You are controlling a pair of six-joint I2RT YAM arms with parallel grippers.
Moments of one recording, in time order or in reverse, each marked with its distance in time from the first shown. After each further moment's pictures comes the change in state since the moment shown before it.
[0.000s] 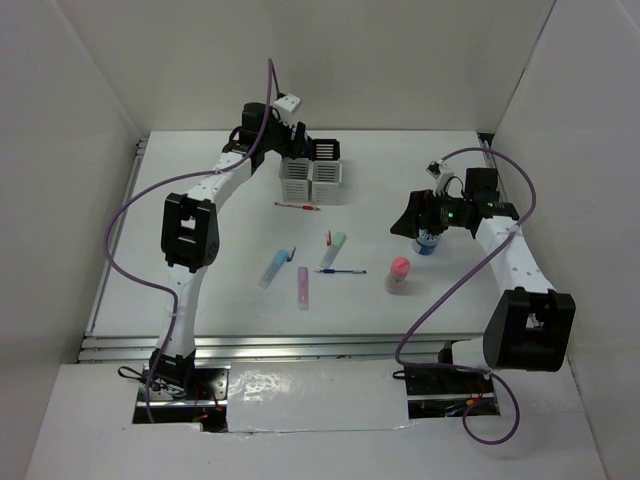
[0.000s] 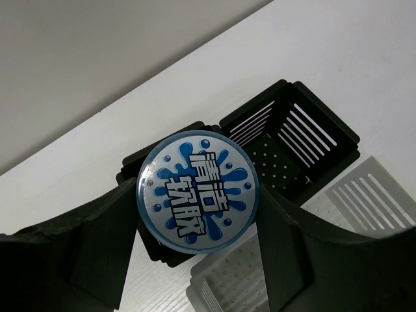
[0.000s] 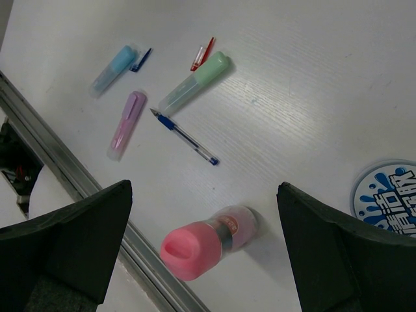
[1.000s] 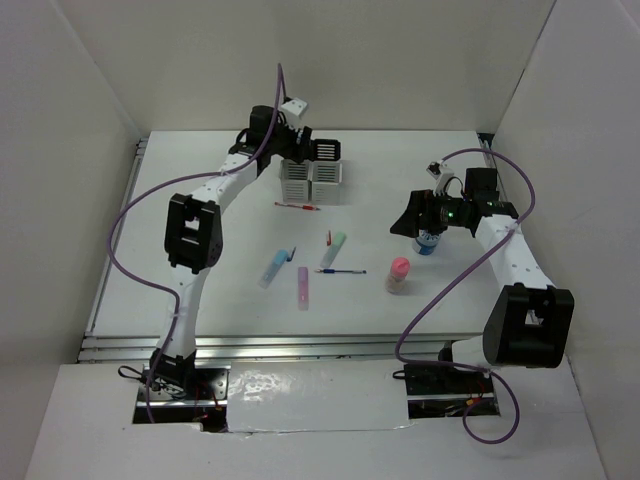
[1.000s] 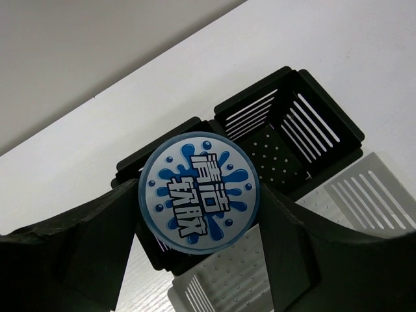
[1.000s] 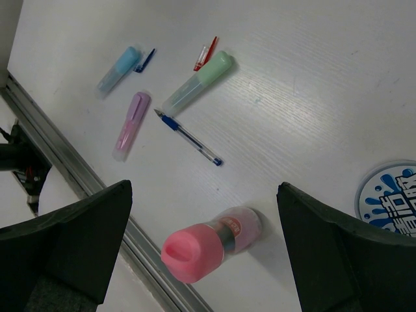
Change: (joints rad) left arm -0.031 0.002 0.000 -0.044 -0.074 0.013; right arm -0.006 0.020 0.000 0.006 -0.022 0.014
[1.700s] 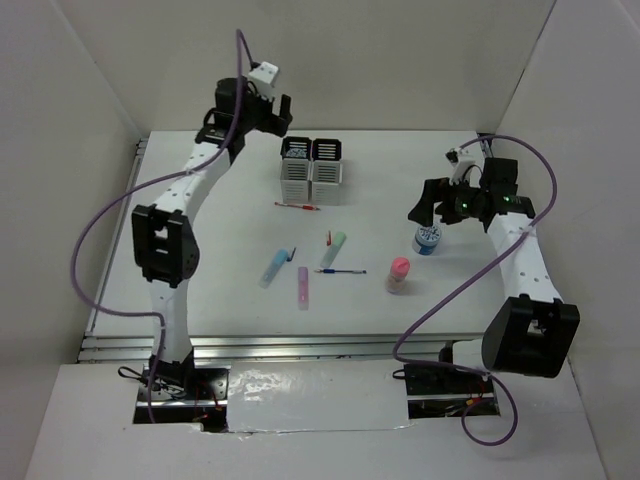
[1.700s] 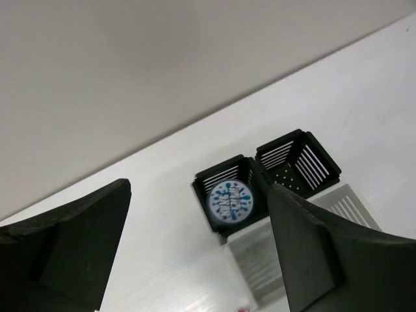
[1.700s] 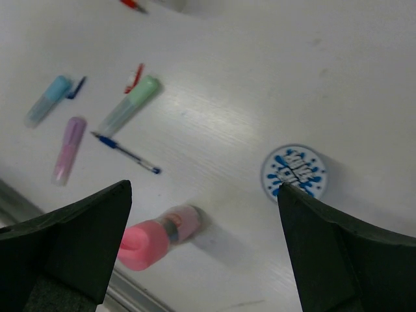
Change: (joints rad) left arm 0.047 -0.229 -0.063 -0.002 -0.054 -0.028; right arm -0.055 -0.041 0.086 -0.045 0.128 -0.043
